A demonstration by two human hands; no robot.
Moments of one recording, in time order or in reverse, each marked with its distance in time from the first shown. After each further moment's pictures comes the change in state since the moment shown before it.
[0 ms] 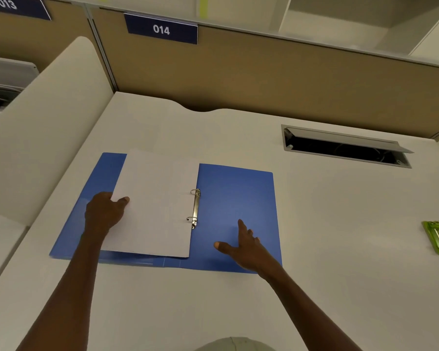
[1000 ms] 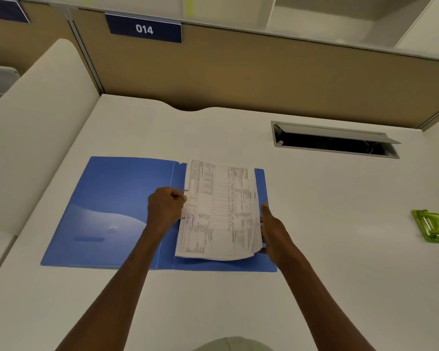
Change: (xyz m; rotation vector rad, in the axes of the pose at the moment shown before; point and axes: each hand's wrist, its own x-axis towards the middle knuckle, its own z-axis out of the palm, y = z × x) left_hand -0.067 0.091 0.080 -0.139 -0.148 0.297; right_hand -0.005 0.021 -0.055 0.903 0.166 0.264
